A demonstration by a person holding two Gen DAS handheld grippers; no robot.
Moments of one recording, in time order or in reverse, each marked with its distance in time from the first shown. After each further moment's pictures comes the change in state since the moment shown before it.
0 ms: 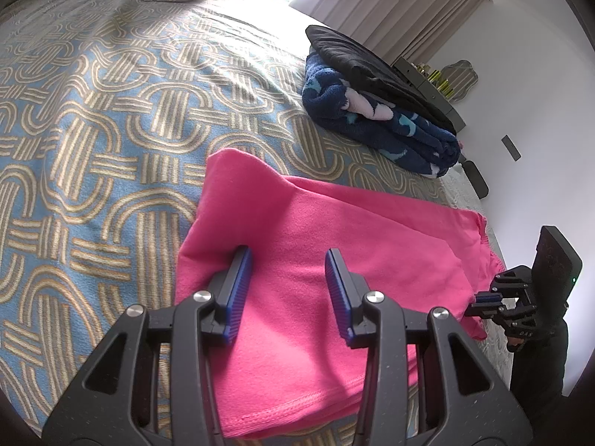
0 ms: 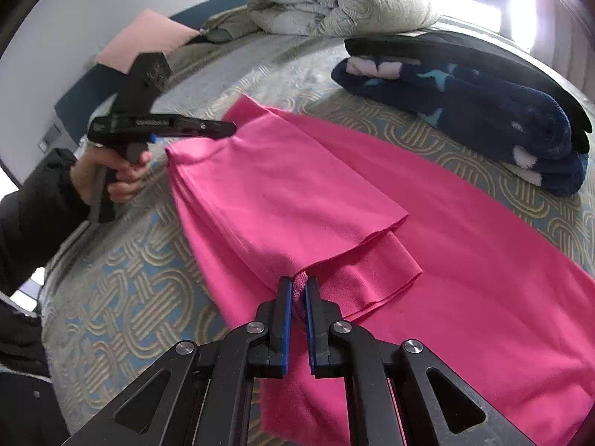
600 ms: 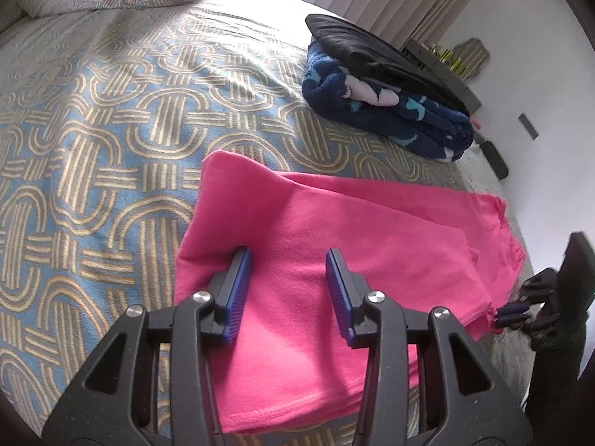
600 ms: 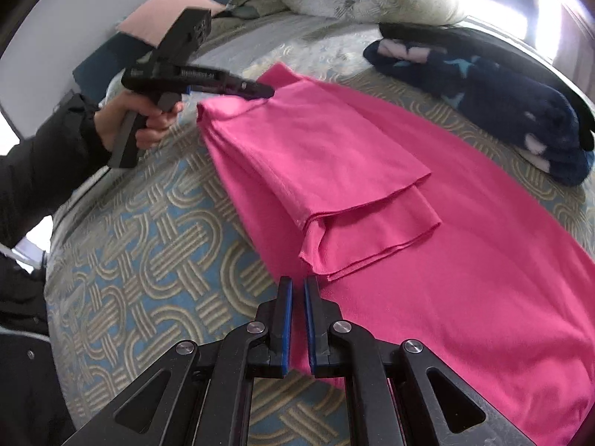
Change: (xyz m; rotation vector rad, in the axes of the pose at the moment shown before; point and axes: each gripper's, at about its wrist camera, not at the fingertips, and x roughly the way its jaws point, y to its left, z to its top) left arm 0.005 -0.020 0.007 0.070 0.050 0.110; right arm -0.019 0.009 -0.026 -0.047 0.019 0.026
